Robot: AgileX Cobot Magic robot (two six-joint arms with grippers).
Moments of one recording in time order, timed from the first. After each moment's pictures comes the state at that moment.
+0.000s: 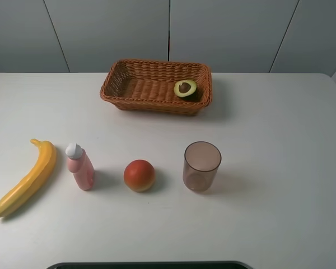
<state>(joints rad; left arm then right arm) -0.20 0.00 -0.51 0.10 1.08 -0.05 -0.07 0.00 -0.71 0.04 1.23 -0.20</state>
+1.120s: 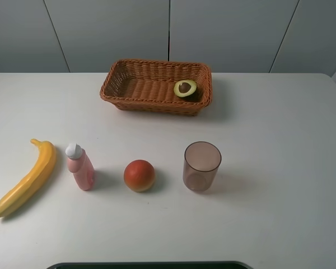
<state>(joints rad) -0.20 0.00 -0.51 0.10 1.08 -0.04 -0.07 0.00 -0.51 0.04 1.10 -0.16</state>
